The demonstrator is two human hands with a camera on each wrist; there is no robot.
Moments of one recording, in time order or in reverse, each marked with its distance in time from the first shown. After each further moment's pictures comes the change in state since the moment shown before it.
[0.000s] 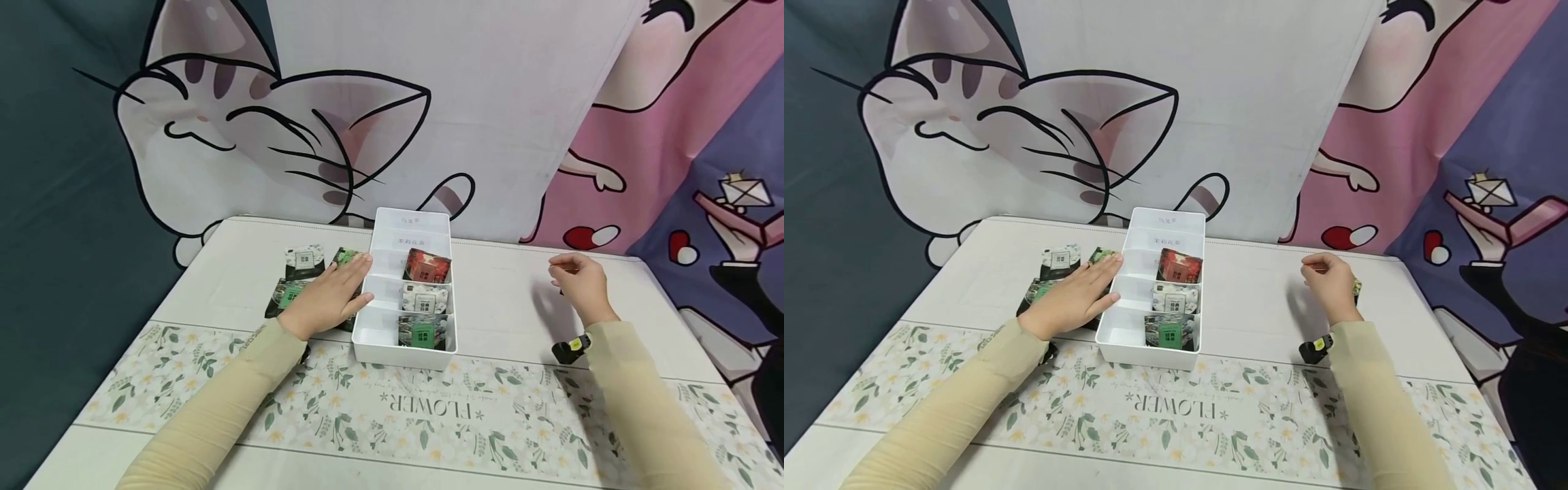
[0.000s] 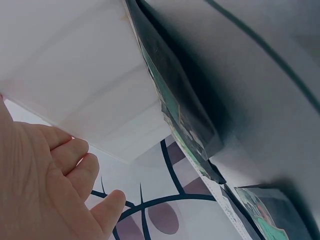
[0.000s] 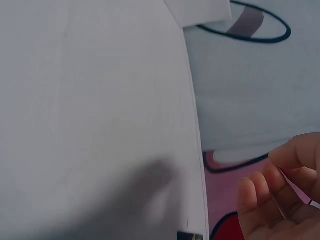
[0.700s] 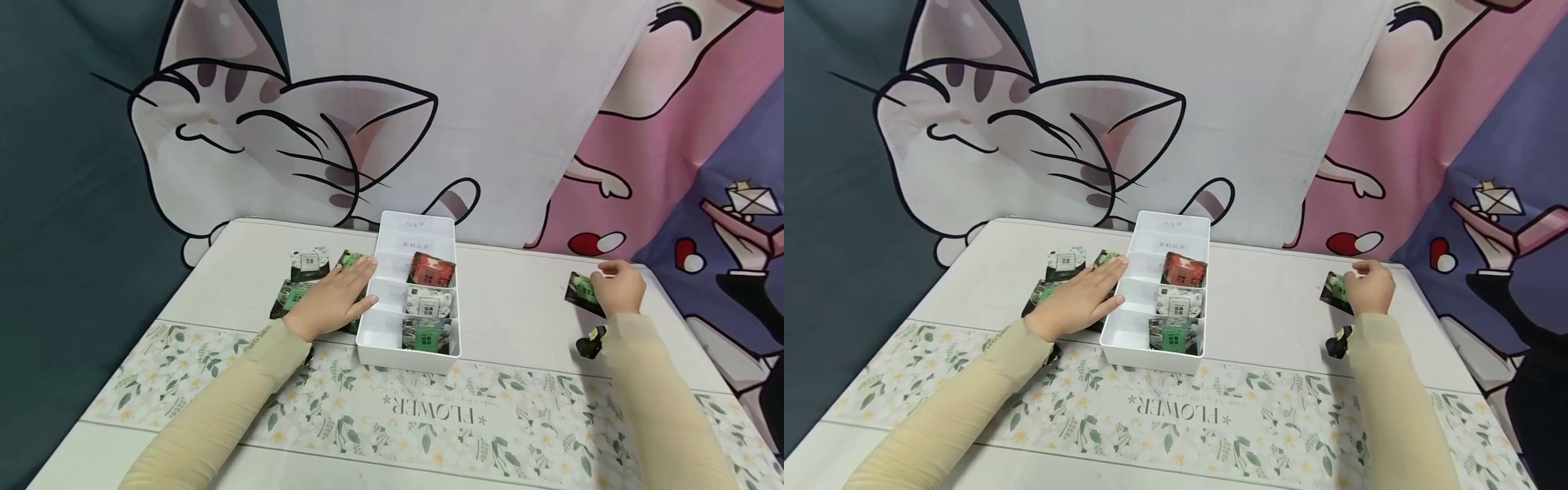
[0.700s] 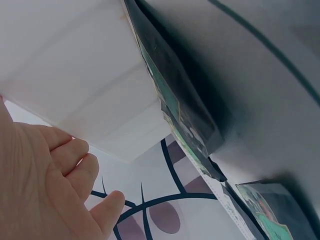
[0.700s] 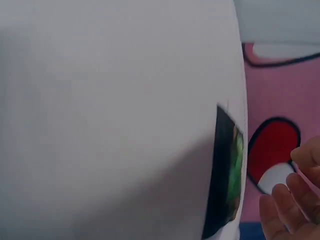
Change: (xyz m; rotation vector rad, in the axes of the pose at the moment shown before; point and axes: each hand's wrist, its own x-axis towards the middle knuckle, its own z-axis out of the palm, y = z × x) left_hand -0.002 0.000 0.001 0.004 0.002 -0.009; right_hand 0.031 0.054 -0.030 -0.256 0.192 0.104
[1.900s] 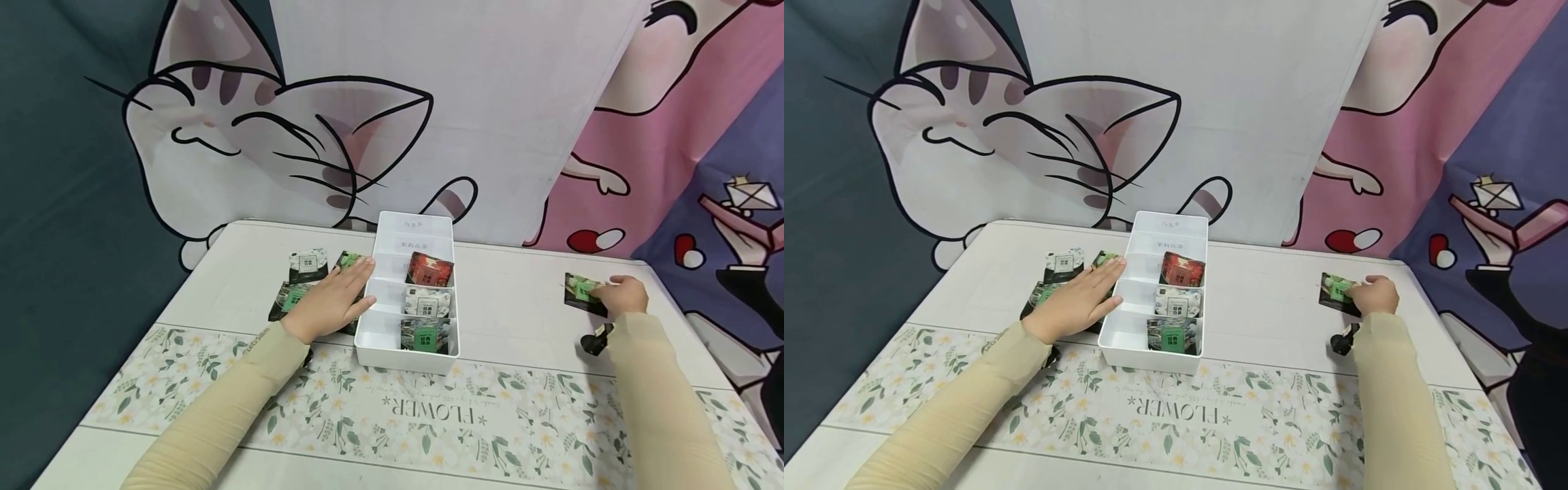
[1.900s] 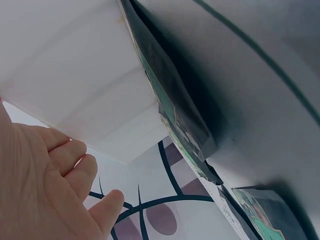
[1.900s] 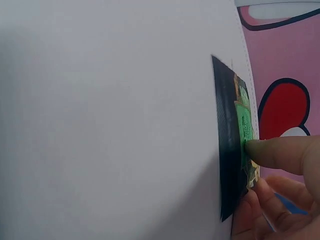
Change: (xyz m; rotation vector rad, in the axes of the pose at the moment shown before) left_hand 0.001 0.001 0.000 -0.015 -0.004 -0.003; right_hand 0.009 0.029 -0.008 -0.046 -0.264 0.233
